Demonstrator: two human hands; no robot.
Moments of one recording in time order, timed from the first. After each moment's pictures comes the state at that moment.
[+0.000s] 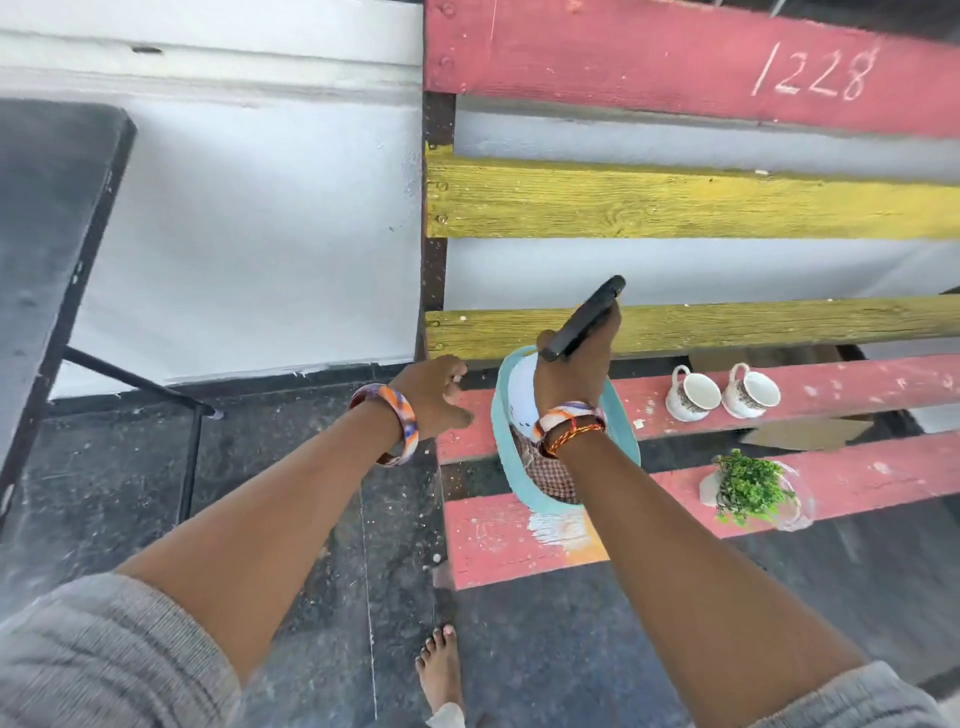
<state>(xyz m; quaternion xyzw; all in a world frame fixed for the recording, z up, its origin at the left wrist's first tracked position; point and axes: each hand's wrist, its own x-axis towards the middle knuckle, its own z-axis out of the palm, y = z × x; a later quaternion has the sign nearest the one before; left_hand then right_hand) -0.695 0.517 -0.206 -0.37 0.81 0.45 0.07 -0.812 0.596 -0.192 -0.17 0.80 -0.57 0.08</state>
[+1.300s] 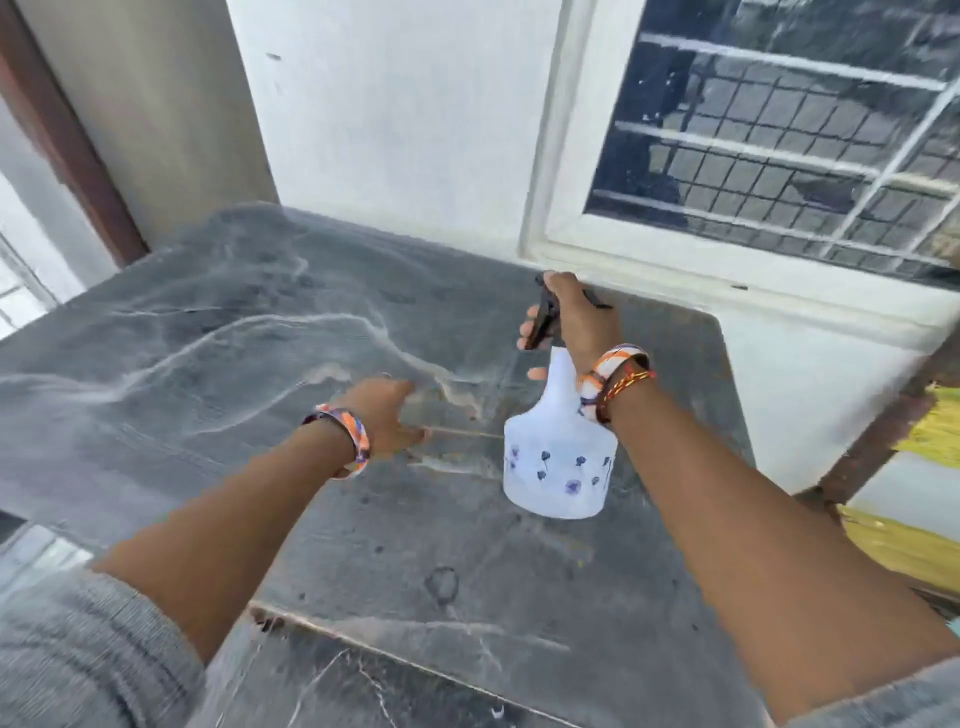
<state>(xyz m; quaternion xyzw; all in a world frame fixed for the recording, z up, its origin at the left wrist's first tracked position) -0.058 0.301 -0.104 -0.56 0.80 0.19 -0.03 -0.261 0.321 -0.020 -0.36 0.62 -0.50 0.48</state>
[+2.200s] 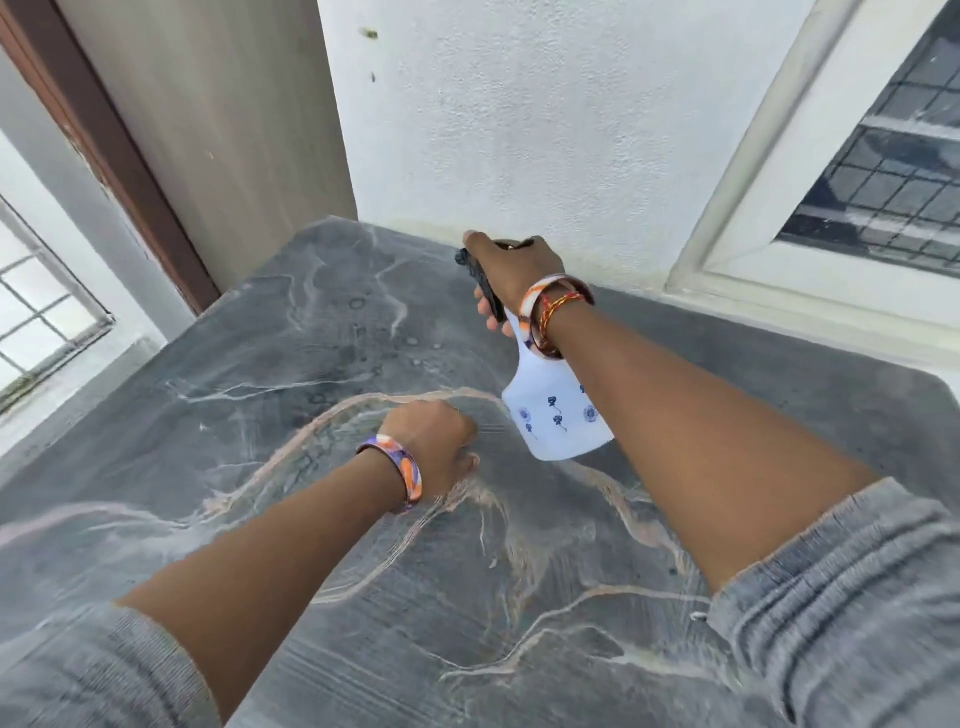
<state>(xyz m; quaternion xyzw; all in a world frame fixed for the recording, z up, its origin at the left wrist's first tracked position) 0.055 0.132 -0.127 -0.49 0.87 0.04 0.08 -0.064 0.067 -0.032 -0.46 0.66 -0.39 0.45</state>
